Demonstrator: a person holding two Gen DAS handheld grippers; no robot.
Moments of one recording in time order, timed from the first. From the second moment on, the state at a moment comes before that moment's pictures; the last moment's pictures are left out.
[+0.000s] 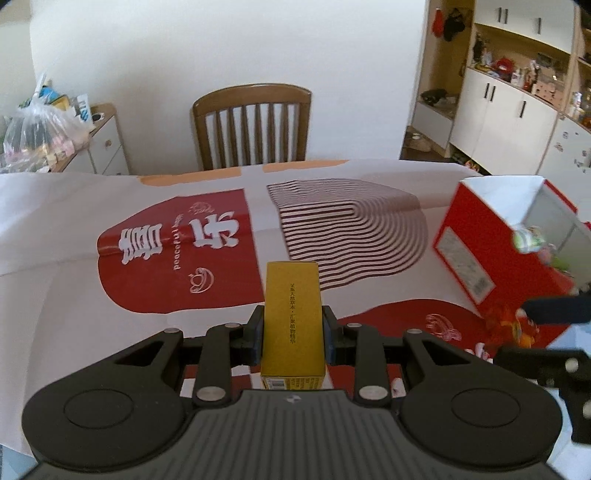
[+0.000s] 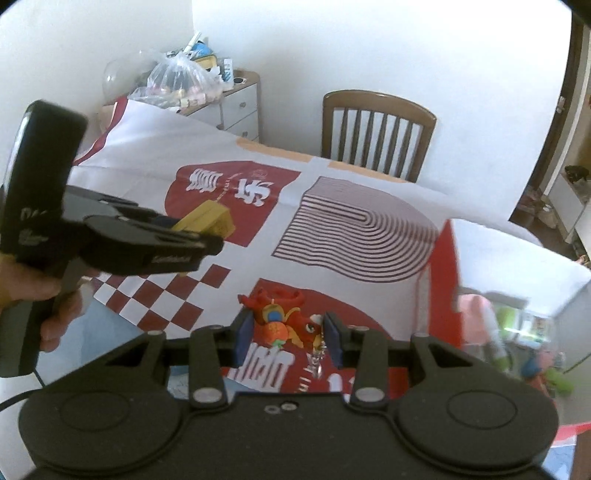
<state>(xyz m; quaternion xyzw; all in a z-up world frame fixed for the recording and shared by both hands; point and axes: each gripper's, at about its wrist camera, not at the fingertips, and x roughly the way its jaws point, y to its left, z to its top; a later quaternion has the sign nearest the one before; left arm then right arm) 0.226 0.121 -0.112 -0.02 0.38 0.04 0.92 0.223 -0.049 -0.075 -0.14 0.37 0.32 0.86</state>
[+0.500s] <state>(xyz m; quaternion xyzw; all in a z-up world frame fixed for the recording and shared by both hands) 0.221 0.040 -0.062 0.00 0.36 0.00 0.93 0.234 -0.129 -0.040 -0.11 0.36 0.30 0.88</state>
